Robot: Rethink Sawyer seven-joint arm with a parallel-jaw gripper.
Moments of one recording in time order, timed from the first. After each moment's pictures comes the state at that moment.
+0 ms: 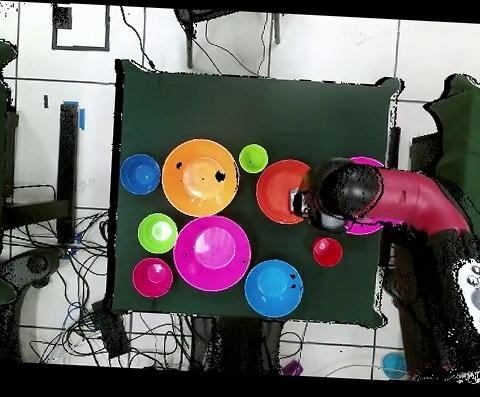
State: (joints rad) arm -0.78 -0.75 0.46 1.63 -0.45 1.02 1.59
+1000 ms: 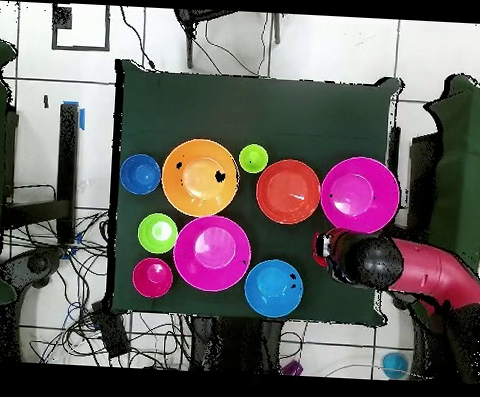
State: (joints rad) arm -0.97 -0.80 0.46 1.89 -0.57 0.66 1.59
